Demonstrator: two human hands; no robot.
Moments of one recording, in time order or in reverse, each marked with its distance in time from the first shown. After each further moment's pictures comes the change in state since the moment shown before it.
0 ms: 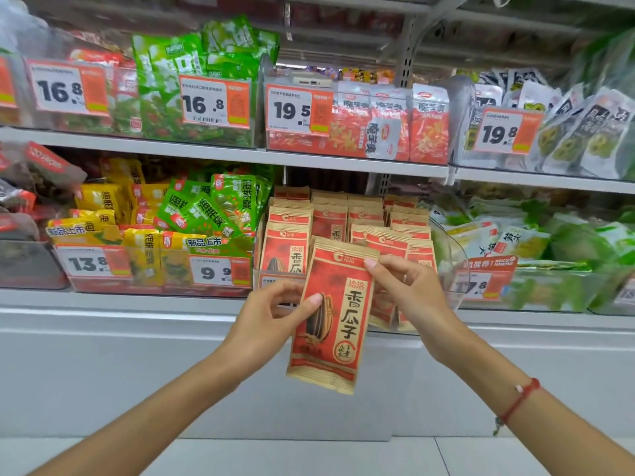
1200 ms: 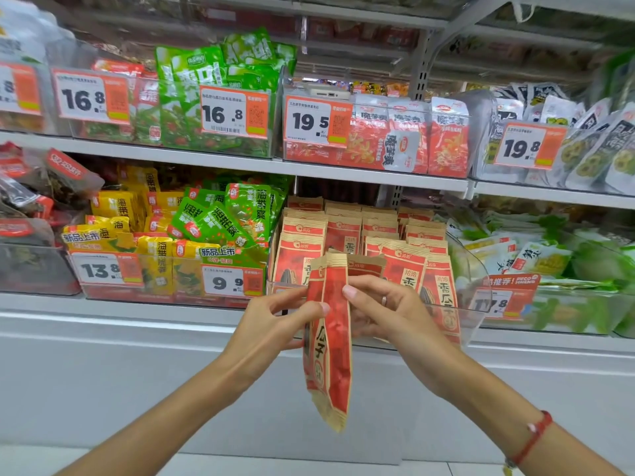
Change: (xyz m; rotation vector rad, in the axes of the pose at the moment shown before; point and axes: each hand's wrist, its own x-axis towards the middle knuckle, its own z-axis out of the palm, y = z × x) left_hand 0.000 0.010 -0.015 -0.235 -0.030 -0.003; right_hand -0.006 -0.006 0.031 0.019 -0.255 0.019
